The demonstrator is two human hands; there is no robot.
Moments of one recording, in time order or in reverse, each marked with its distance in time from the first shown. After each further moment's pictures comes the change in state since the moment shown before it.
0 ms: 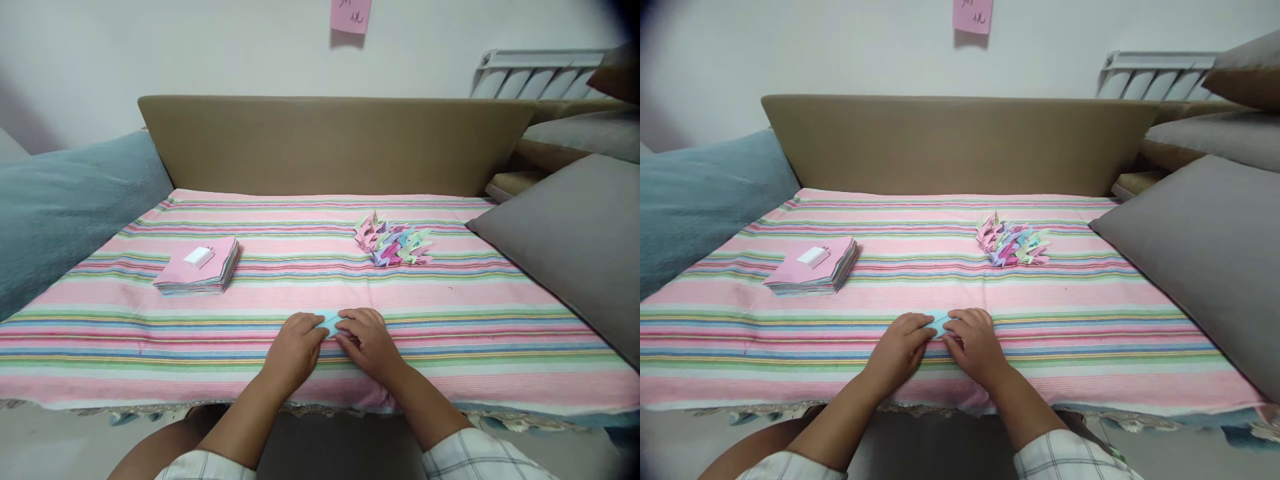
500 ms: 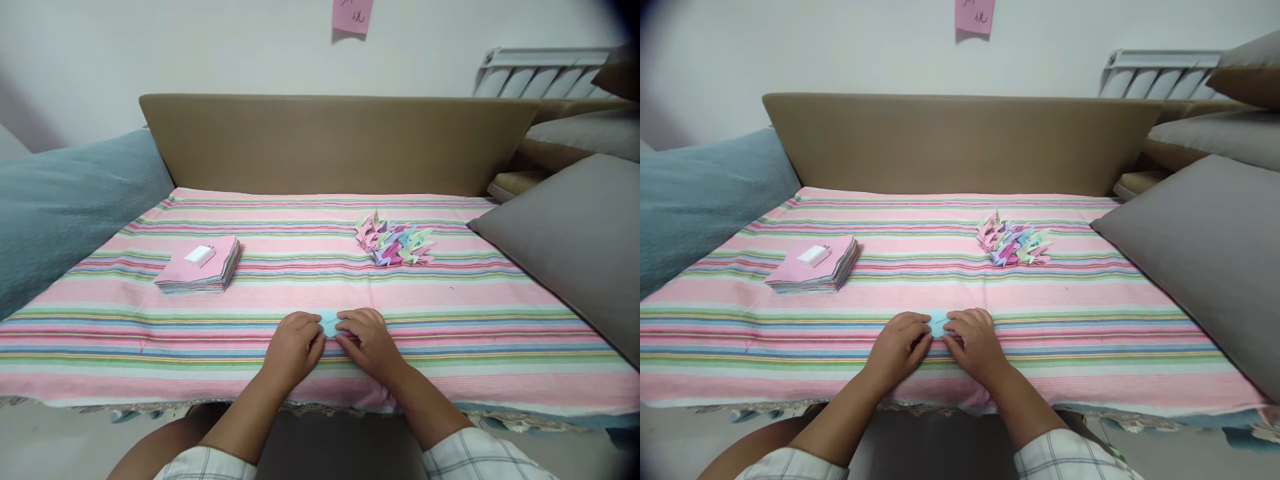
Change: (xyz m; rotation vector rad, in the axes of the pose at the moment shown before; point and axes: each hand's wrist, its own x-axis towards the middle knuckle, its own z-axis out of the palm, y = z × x) left_hand 0.003 0.001 -0.004 -0.089 0.048 -0.098; right_hand 0.001 0.001 0.001 0.035 -0.018 0.006
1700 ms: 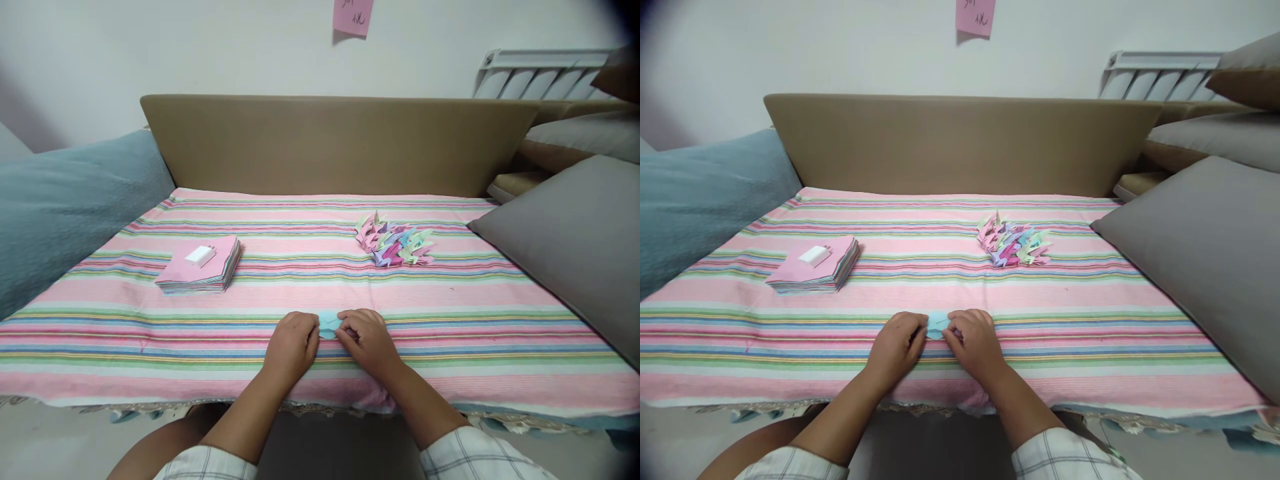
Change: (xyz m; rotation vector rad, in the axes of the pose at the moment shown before) left_hand 0.000 -0.002 0.002 0.013 -0.038 -0.131; right_hand 0.005 -0.007 0.001 0.037 -0.004 0.135
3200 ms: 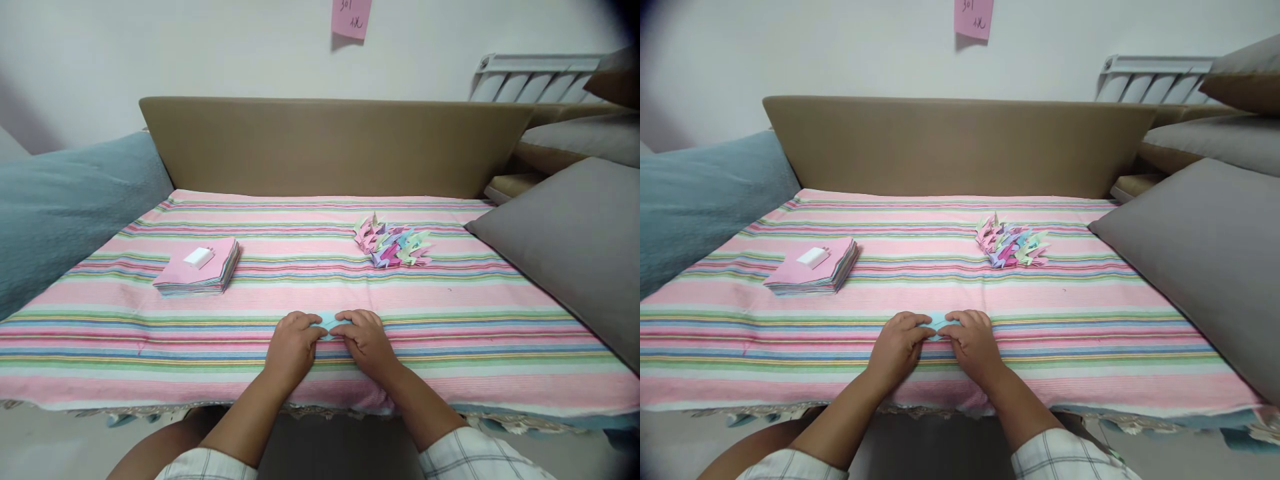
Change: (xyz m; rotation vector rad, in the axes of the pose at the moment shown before) left_hand -0.001 -0.001 0.005 0.096 -0.012 0.098; right_hand -0.006 0.009 0.005 -0.048 -0.018 -0.090
